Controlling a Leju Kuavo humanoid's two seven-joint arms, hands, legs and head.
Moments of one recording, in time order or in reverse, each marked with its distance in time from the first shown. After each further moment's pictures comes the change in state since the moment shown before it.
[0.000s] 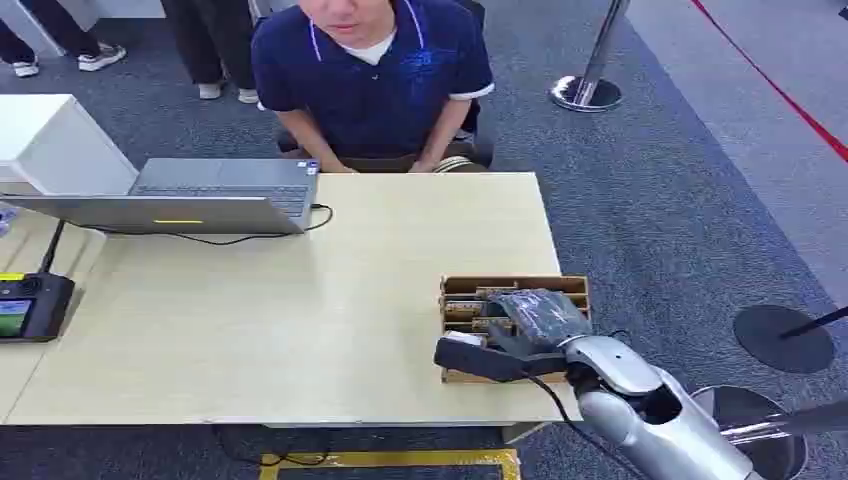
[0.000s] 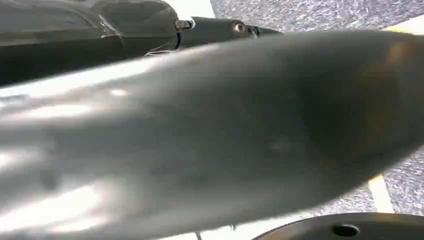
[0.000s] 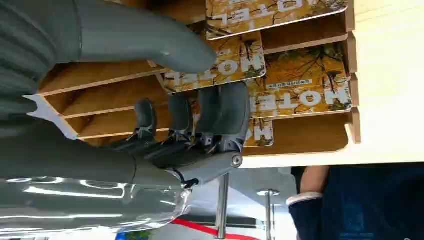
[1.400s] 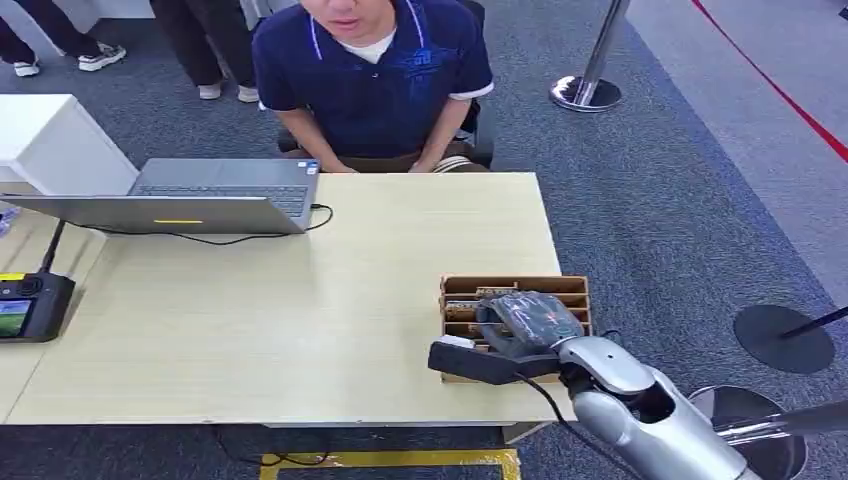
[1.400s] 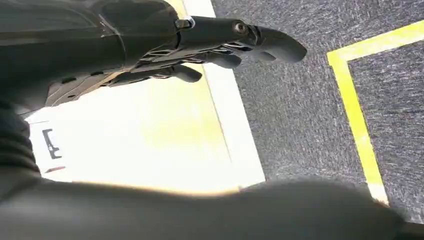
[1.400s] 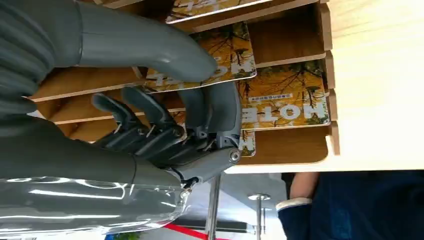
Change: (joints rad) left arm 0.000 0.000 0.000 0.000 -0.004 0.016 -0.003; right arm -0.014 0.003 0.027 0.019 -0.015 0.010 -0.006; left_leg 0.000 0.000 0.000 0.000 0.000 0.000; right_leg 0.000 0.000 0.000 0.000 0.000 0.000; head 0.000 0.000
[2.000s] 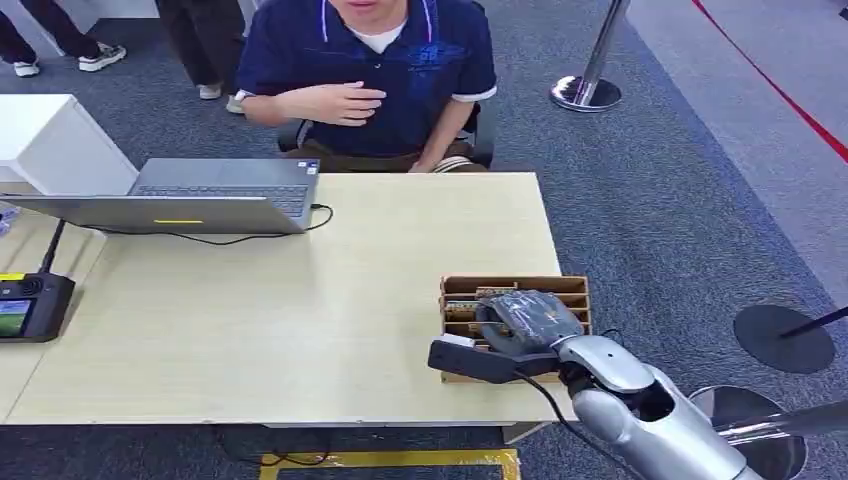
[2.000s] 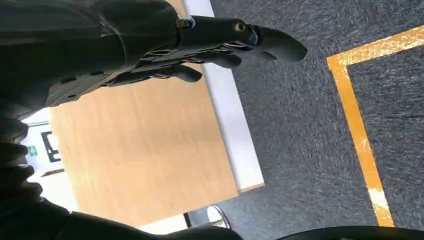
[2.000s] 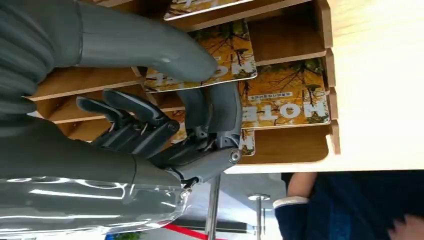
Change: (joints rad) left arm 0.000 0.000 0.000 0.000 -0.012 0.012 -0.007; right arm -0.005 0.005 0.001 0.007 -0.005 -0.003 -0.001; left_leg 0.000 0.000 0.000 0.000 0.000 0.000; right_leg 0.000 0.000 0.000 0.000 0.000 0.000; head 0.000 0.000
